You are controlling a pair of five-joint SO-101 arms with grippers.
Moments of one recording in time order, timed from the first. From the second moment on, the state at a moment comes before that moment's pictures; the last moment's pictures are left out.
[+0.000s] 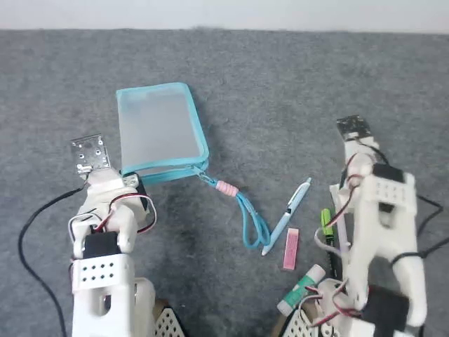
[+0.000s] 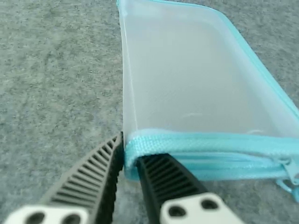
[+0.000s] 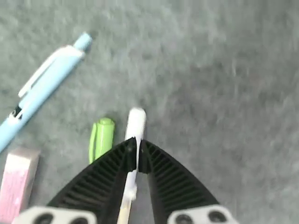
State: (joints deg) left arm -15.0 -63.2 80.2 38.3 11.4; right arm 12.7 -18.7 43.0 62.2 26.0
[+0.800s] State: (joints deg) left arm -15.0 -63.2 80.2 38.3 11.4; right arm 27.6 -27.4 66.5 58.2 43.8
